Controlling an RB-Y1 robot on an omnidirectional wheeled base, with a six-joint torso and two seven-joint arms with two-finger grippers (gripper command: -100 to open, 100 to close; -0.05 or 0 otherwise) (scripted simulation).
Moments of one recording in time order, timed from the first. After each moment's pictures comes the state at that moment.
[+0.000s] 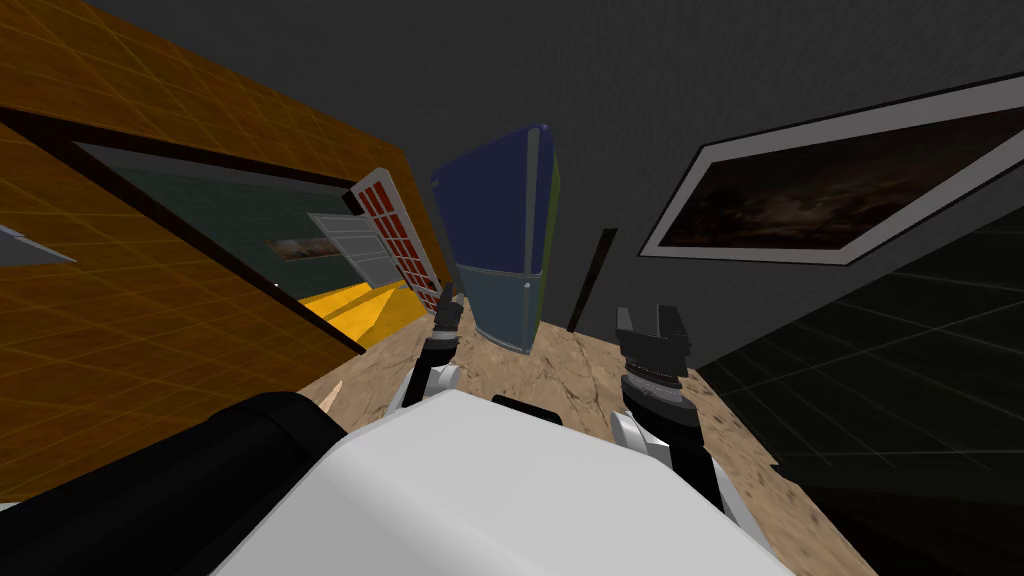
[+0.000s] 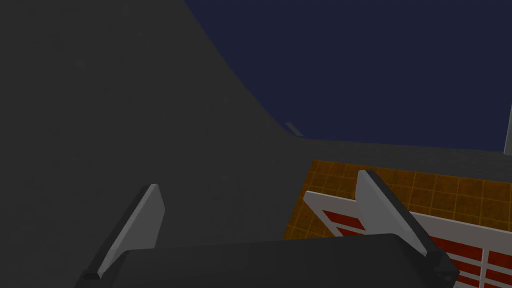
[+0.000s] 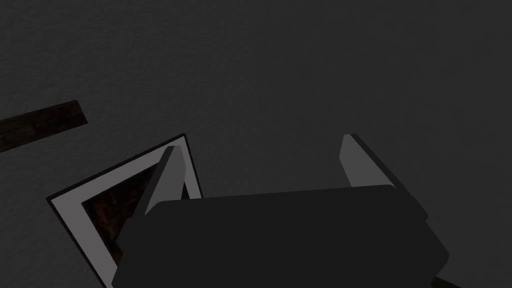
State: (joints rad) left arm 0.53 0.02 0.03 -2.34 -0.02 -0.38 -0.15; right arm 0.52 -0.03 0.05 -2.27 0.11 -0.61 -0.12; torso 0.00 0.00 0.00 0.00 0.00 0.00
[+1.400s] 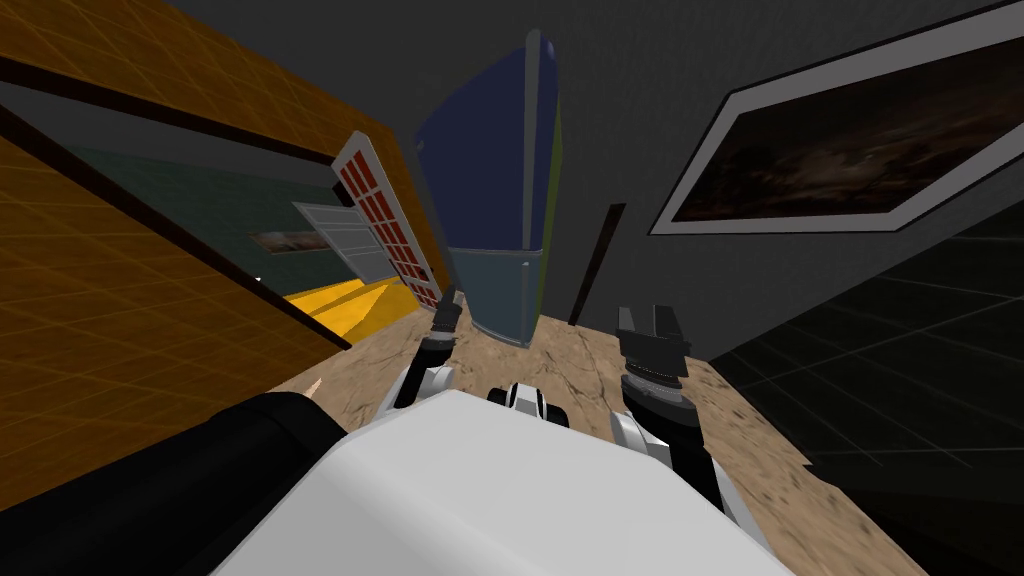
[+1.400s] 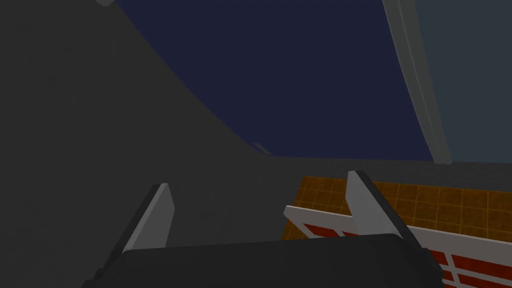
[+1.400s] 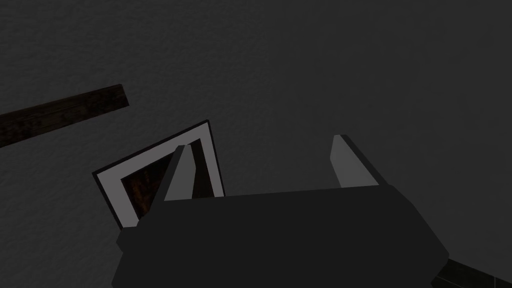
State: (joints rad) left arm 0.54 0.10 0.05 -2.36 -0.02 -0.36 -0.15; right arm 0.52 -0.03 0.05 -2.27 0.11 -0.61 -0.12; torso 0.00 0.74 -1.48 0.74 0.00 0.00
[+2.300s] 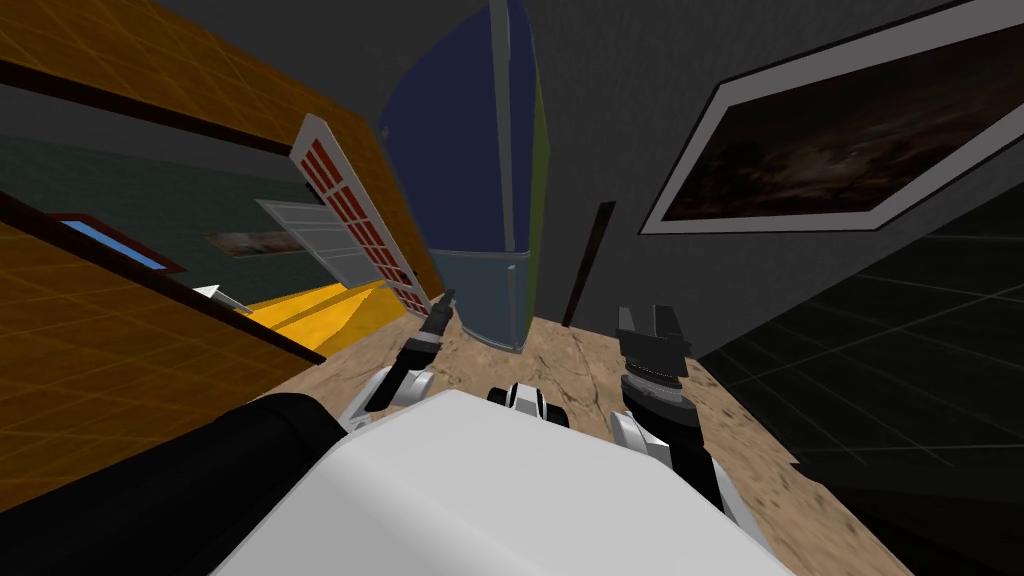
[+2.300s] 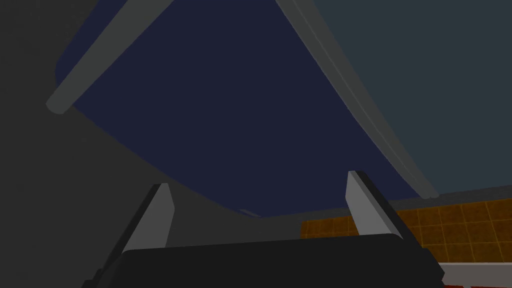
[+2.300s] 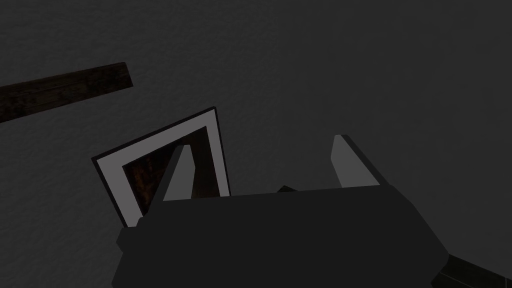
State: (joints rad) left arm 0.63 0.27 0.16 -2.40 -0.01 -0.21 -0.13; right arm 0.52 -0.03 0.05 -2.27 0.11 -0.61 -0.12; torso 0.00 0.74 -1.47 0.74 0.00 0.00
